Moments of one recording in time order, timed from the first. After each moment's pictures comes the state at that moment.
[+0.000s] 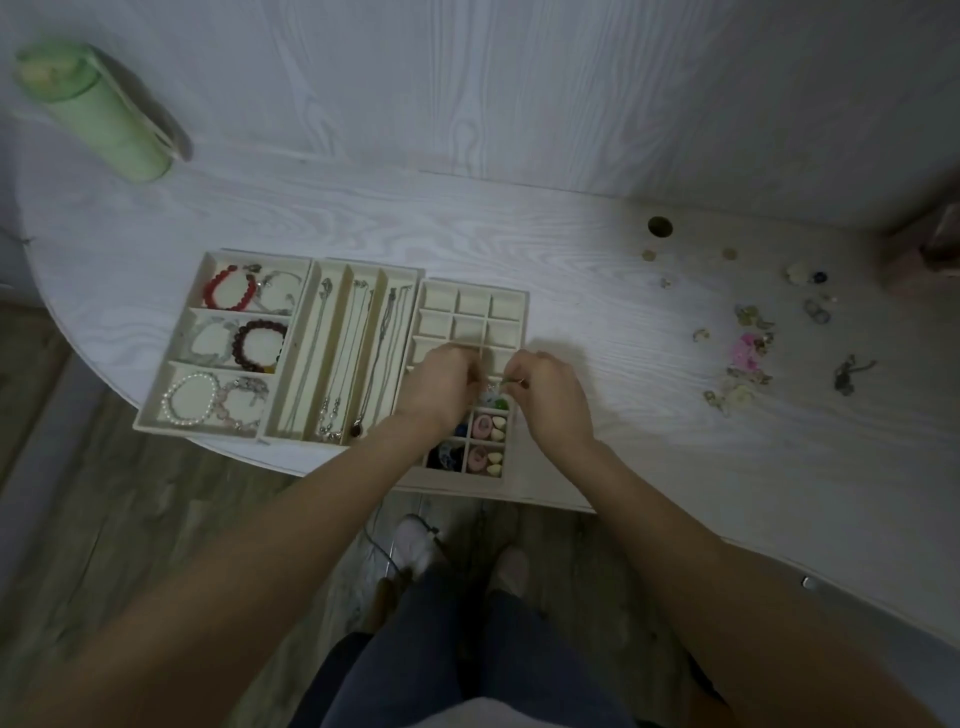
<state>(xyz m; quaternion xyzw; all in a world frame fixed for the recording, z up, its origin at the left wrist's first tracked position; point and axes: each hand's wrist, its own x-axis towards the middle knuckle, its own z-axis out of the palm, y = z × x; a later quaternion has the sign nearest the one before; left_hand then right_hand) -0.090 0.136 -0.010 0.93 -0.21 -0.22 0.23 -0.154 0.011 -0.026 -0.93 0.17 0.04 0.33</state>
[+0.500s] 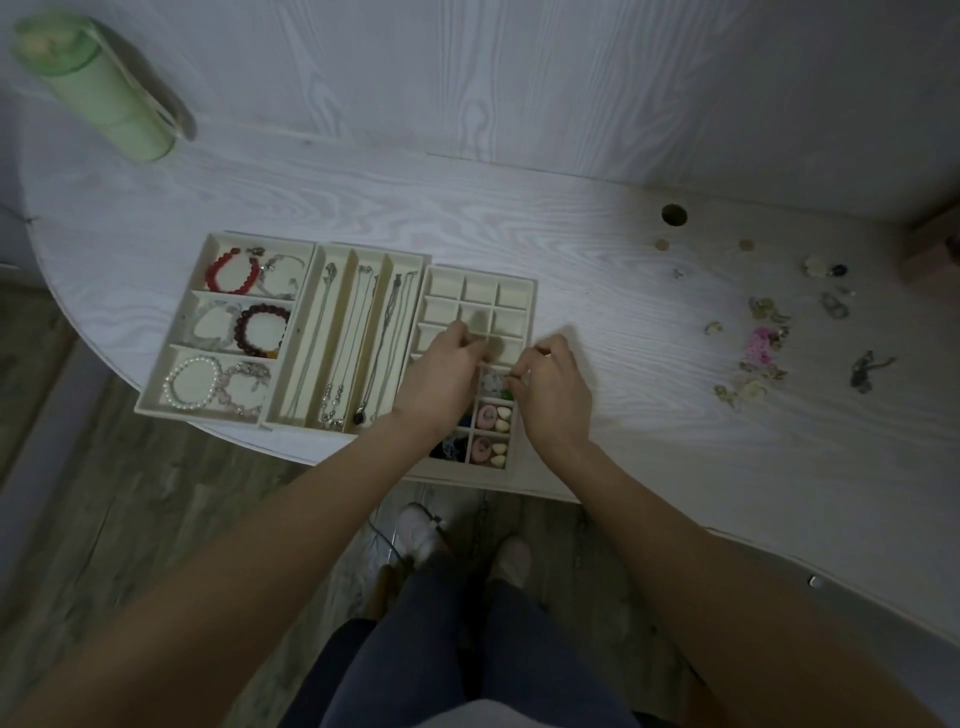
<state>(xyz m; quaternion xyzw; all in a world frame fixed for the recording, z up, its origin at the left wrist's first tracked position) -0.098 0.142 -0.012 0.93 -0.28 -0.14 0.18 -0.157 0.022 -0.037 -0.95 0.19 0.00 0.24</state>
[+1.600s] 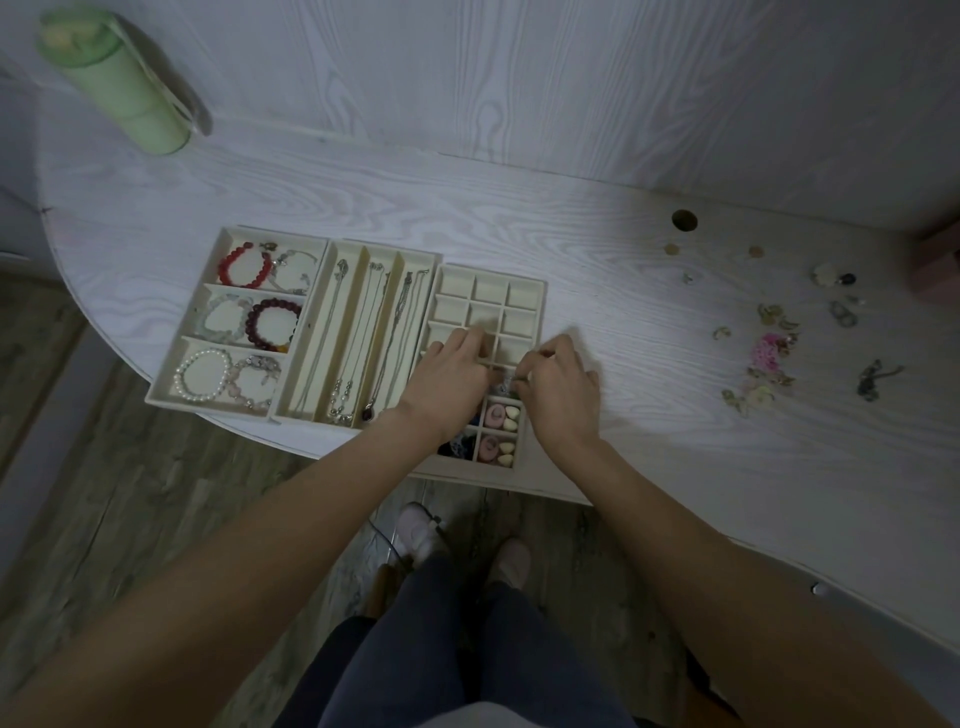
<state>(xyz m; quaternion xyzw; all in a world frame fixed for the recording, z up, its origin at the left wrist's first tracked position) -0.099 0.148 -0.008 0.90 -0.40 -0.14 -0.03 -0.156 0.023 -0.025 -0.97 0.18 0.06 0.18</state>
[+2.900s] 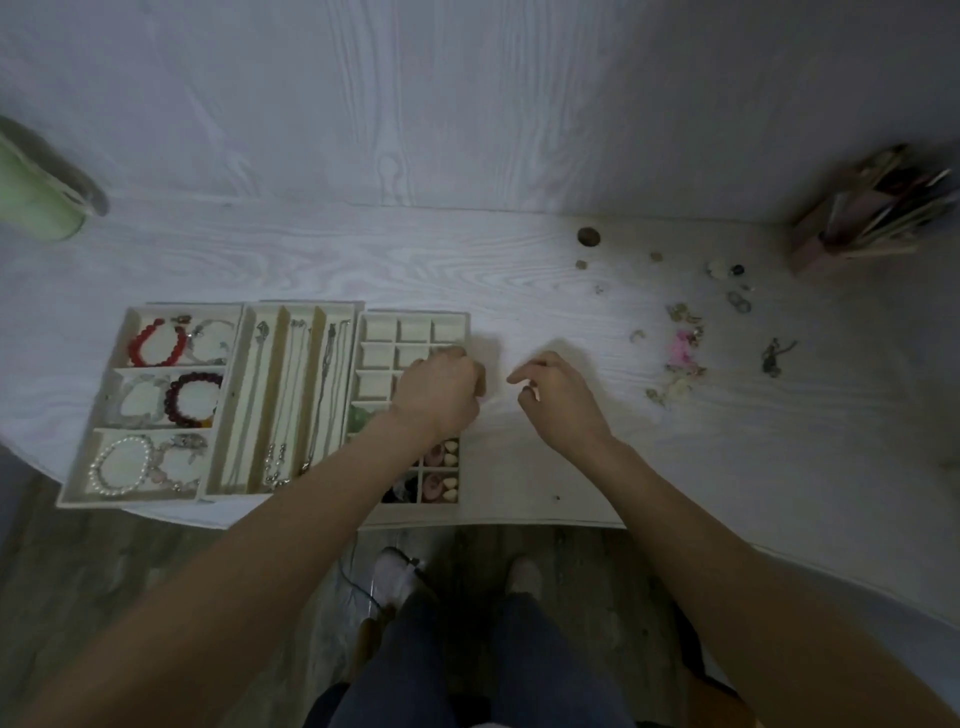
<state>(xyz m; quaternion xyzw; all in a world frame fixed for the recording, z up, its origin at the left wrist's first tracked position) -0.089 0.080 0.020 0.90 -0.36 -0.22 0.07 -0.171 -0.050 -0.007 -0.94 0.18 0.06 0.27</state>
